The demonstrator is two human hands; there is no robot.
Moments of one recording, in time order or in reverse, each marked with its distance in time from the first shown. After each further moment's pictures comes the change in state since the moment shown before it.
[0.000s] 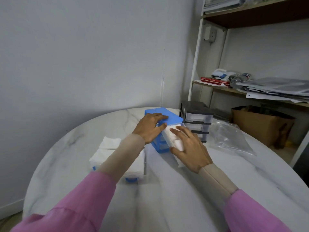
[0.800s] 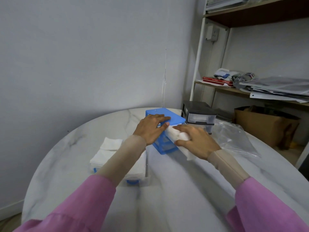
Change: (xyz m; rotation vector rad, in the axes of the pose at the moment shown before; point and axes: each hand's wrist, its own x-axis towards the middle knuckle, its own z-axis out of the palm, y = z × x) left_hand -0.001 0.002 -0.001 0.054 -0.014 -0.026; right_hand 0.024 -0.001 -0.030 0.027 -0.100 0.022
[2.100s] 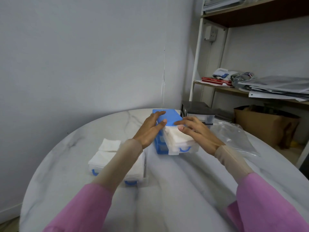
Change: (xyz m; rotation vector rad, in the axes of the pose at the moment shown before) left_hand -0.007 0.002 0.006 -0.526 -0.033 -0.045; right_hand 0.011 0.028 -0.003 0.394 -0.025 -0.102
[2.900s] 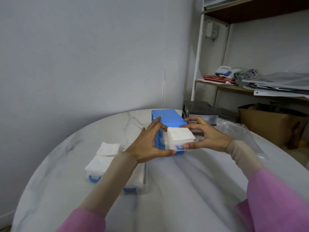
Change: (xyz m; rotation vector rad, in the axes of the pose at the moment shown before) left_hand -0.019 -0.011 -0.001 0.314 -0.090 0.117; right_hand 0.019 0.029 -0.018 0.061 -0.211 -0.031
